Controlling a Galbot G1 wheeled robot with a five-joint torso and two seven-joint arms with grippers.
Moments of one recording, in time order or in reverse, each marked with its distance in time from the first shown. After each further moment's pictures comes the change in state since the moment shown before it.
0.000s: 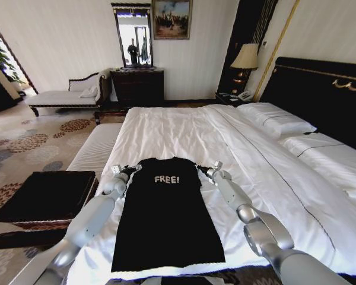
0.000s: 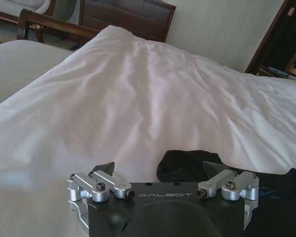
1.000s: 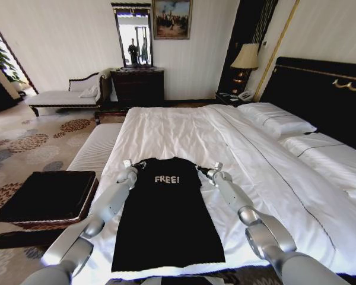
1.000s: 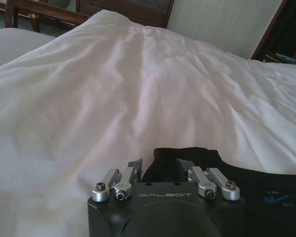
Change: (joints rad) left arm -0.153 -0.142 0.051 0.275 0.074 -0.016 0.044; right arm -0.027 -0.013 -0.009 0.028 0.010 0.001 0.008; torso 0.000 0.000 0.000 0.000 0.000
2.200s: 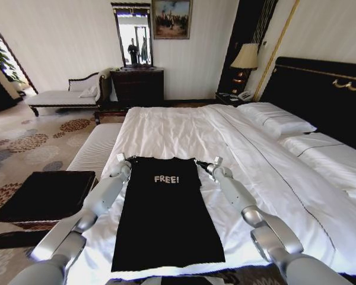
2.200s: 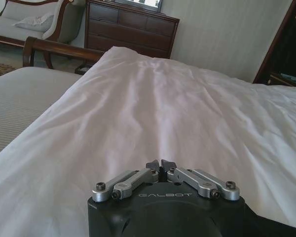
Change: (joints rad) left arm -0.090 0.082 0.029 -0.003 -0.029 -0.017 0.003; right arm 0.038 -0.046 -0.086 0.158 0.047 0.034 0.035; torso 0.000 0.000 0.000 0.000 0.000
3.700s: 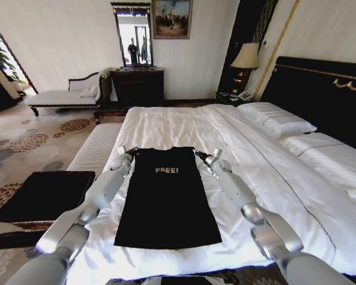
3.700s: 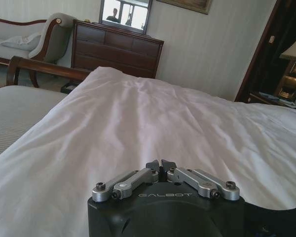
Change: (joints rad) left arm 0.061 0.002 -0.045 -0.086 0.051 -0.054 0.039; right arm -0.138 -0.029 0.022 0.206 -0.051 0.084 0.032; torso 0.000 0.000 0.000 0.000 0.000
